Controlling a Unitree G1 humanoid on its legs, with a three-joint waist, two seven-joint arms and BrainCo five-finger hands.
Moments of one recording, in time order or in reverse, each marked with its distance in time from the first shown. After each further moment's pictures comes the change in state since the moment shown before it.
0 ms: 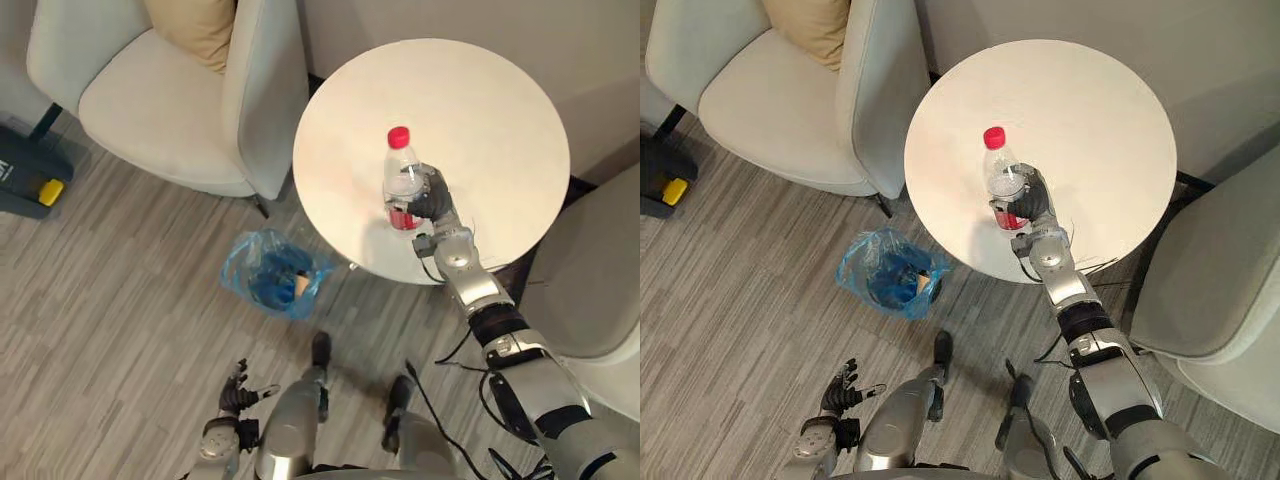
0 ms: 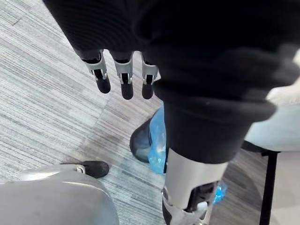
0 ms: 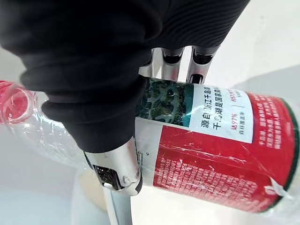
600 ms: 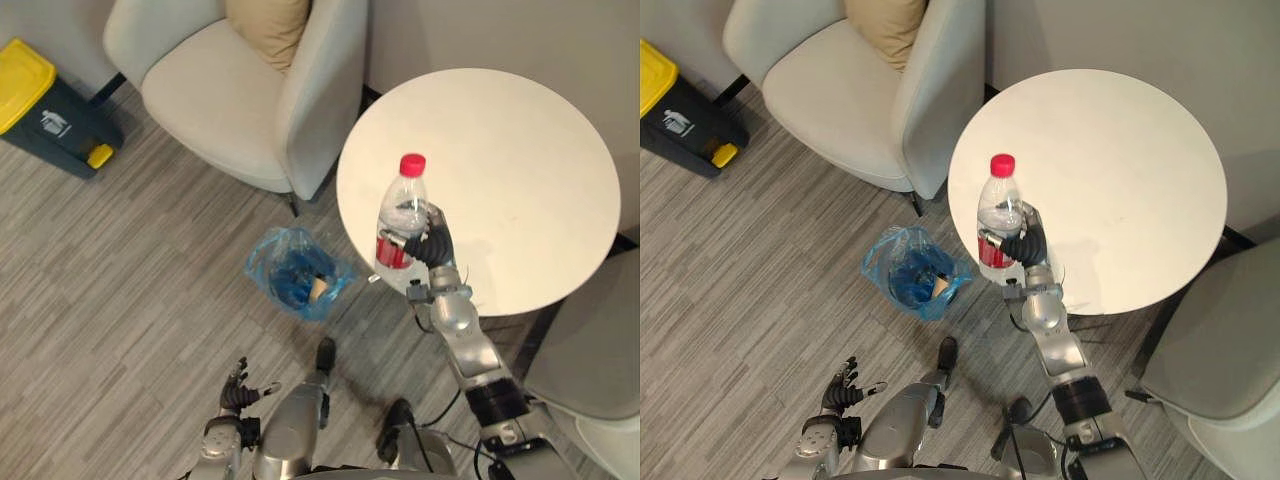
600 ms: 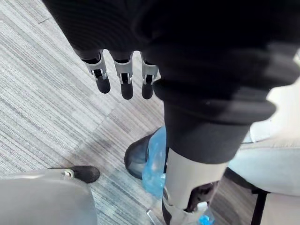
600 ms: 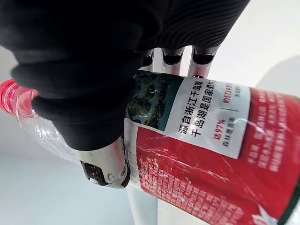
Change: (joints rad) left arm -0.003 -0.004 -0.003 -0.021 0.022 0.003 0.000; right arm 0.495 0.148 0.041 -0.519 -0.081 -0.044 0.020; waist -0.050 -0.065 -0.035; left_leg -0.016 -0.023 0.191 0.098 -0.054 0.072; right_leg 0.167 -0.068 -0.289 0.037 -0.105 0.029
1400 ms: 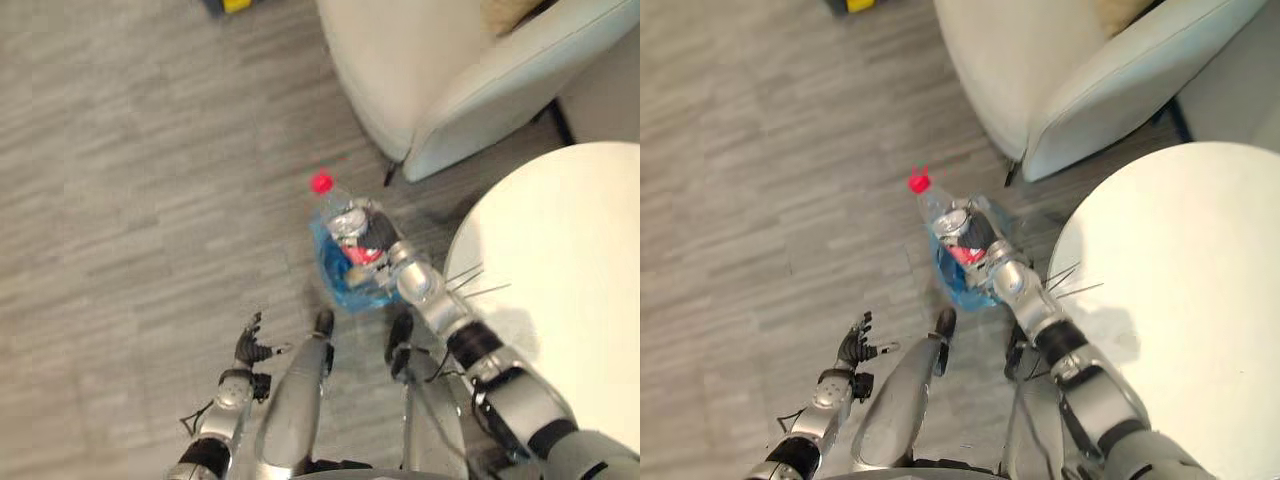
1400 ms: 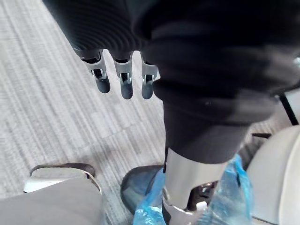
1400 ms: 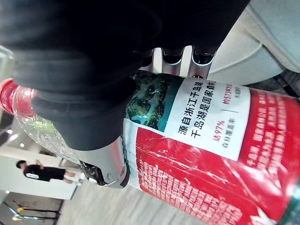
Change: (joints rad) left arm -0.330 0.003 -0.032 0.095 -0.043 -0.028 0.091; right arm -0.526 -0.173 0.137 0.511 -0.118 0.035 -0.019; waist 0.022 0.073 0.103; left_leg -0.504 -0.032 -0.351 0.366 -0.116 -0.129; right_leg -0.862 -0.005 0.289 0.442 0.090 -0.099
